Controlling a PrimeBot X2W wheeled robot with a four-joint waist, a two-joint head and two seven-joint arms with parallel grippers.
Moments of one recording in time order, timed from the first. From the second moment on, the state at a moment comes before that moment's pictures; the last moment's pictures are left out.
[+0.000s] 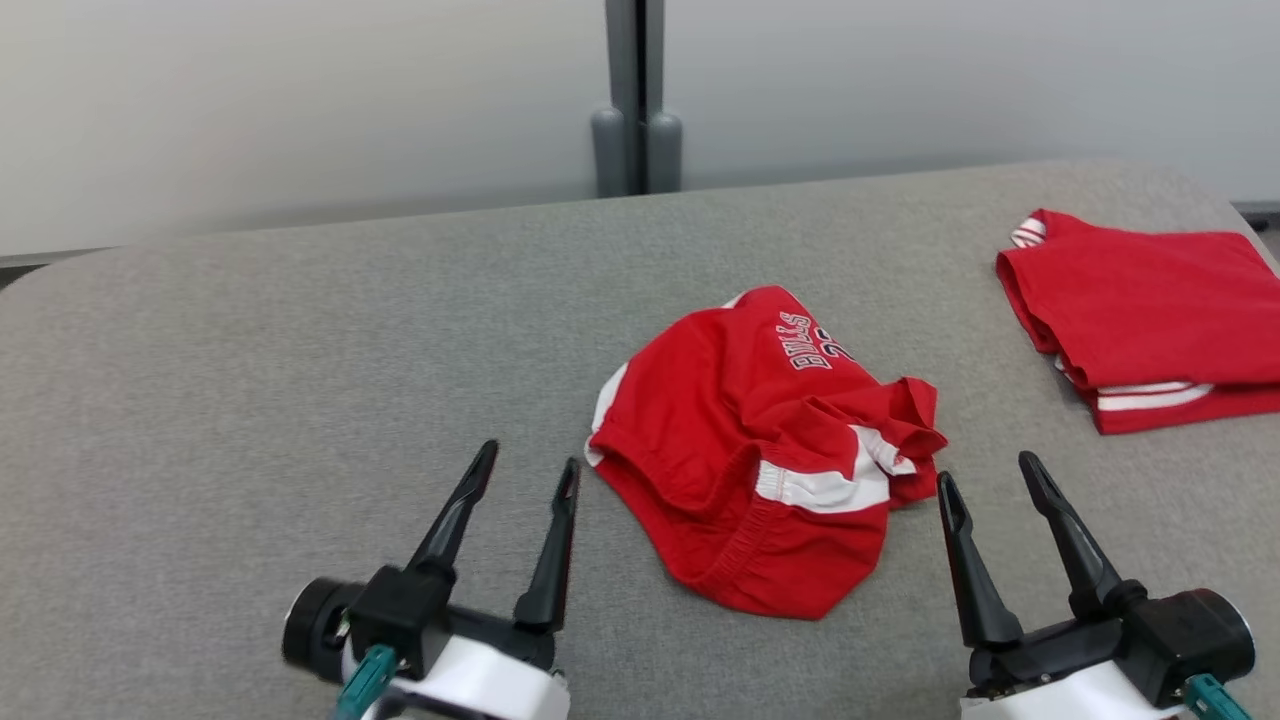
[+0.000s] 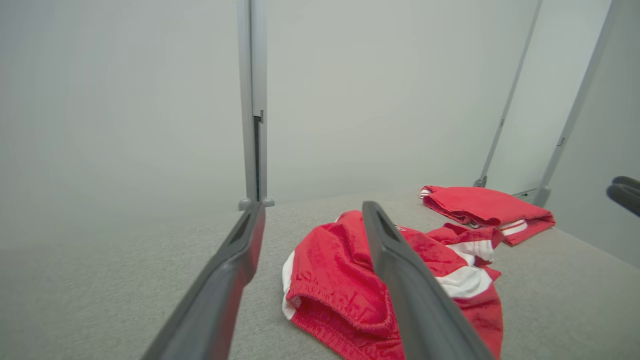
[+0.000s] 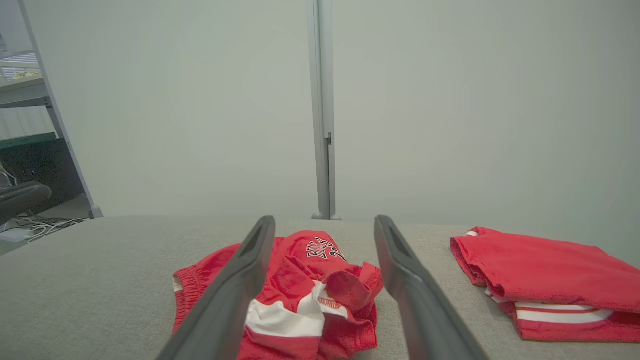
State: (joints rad) left arm -0.13 0.13 -0.48 0.10 -0.32 0.13 -0.26; right arm 0.03 -0.13 0.19 0.03 0.17 0.13 -0.26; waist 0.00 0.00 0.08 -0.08
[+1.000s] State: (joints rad) left arm 0.26 0.05 -0.17 -0.07 -0.15 0.10 -0.26; right arm 0.18 -0.06 0.14 0.03 0.14 0.13 -0.26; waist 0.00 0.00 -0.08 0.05
